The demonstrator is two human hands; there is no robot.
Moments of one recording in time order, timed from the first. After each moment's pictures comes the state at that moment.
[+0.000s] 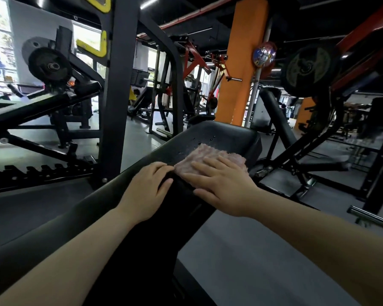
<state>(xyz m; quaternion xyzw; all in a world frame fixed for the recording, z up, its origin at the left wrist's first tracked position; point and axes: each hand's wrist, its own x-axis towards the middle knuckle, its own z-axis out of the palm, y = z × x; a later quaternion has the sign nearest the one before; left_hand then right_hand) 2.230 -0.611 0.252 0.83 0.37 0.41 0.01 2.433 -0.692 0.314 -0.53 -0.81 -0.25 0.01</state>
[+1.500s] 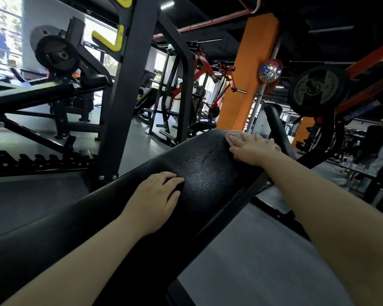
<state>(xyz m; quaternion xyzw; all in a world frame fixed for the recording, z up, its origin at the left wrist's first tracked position) 2.231 -0.613 0.244 0.83 0.39 0.39 0.01 2.485 -0.589 0.388 -0.77 -0.62 -0.17 -0.03</state>
